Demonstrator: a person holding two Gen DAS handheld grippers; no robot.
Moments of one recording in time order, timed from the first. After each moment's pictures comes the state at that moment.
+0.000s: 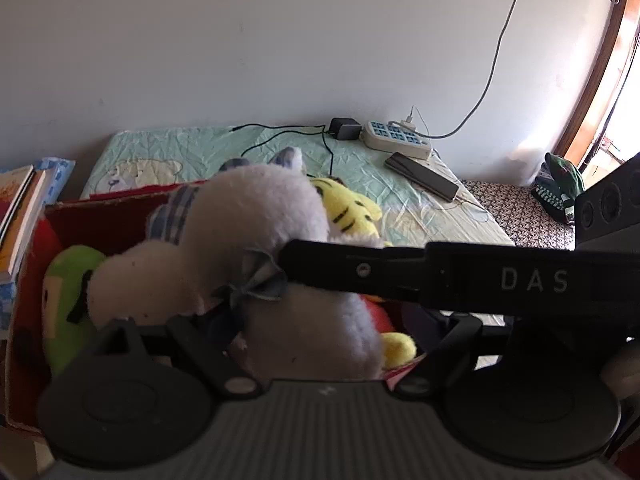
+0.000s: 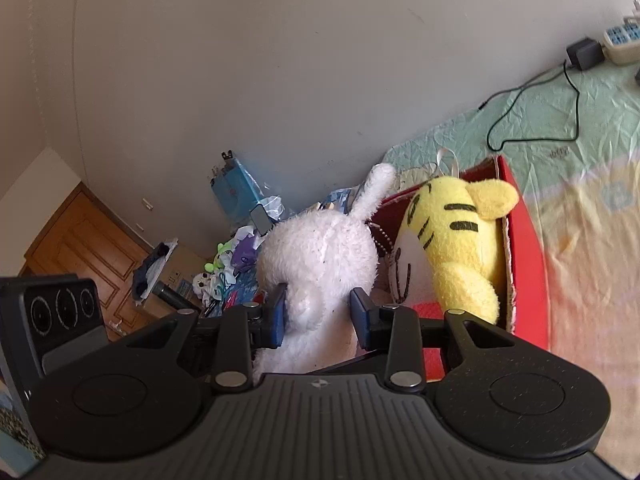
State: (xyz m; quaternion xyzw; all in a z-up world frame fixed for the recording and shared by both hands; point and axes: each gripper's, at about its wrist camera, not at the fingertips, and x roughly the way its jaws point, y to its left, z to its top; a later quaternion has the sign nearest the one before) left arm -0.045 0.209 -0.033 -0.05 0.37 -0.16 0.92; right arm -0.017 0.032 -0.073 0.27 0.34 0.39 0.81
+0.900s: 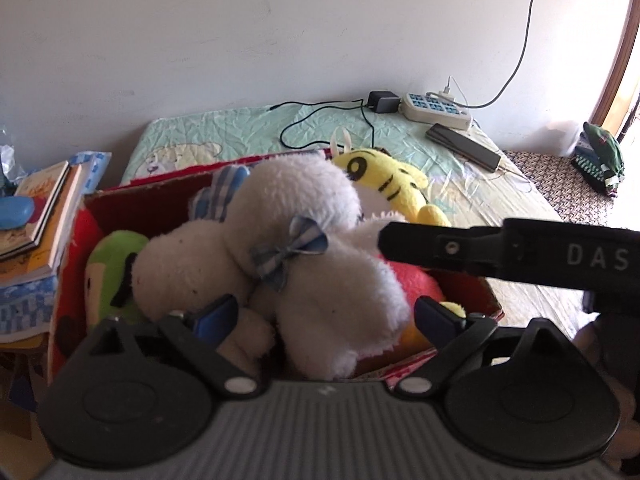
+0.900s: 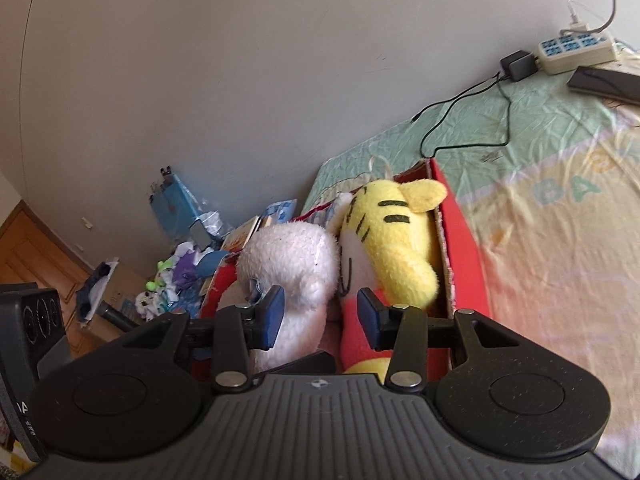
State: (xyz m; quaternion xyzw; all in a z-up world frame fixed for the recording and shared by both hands) left arm -0.049 0.211 -0.035 0.00 0.40 -0.10 0.91; right arm -0.041 0.025 -0.061 0.25 0.35 0.28 0.86
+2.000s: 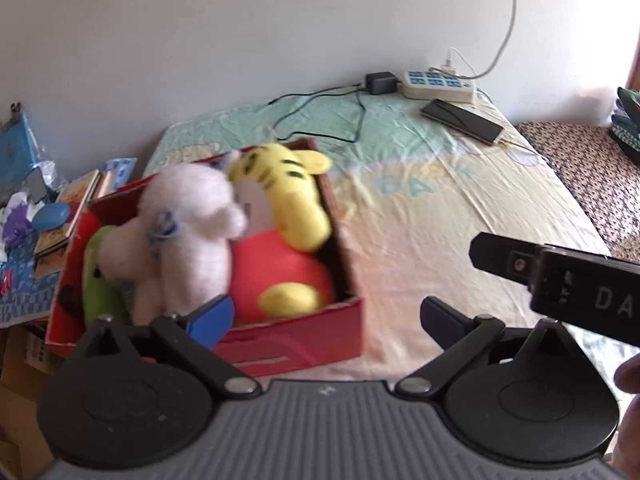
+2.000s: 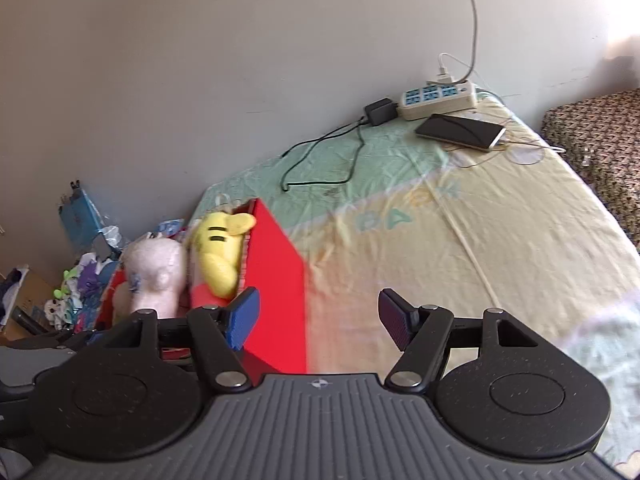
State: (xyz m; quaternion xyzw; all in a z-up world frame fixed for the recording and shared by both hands) left arm -0.079 0.074 -0.016 0.06 0.43 -0.01 0.90; right arm -0.086 -0.089 -0.047 0.18 0.35 0.13 0.91
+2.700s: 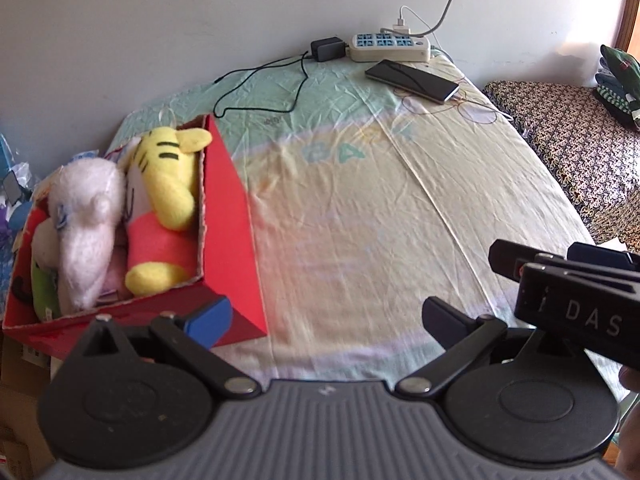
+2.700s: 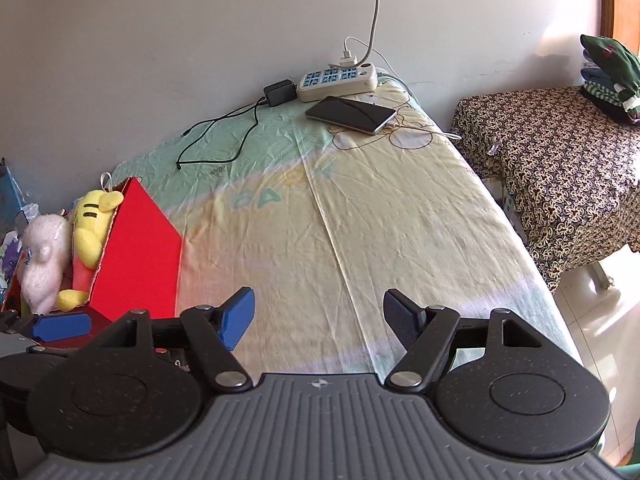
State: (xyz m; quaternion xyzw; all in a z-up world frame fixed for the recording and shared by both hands) left arm -0.076 -0.014 -0.041 0.08 0.47 -0.02 0.88; right arm -0.089 -0.161 -0.068 0.12 0.40 0.04 0.91
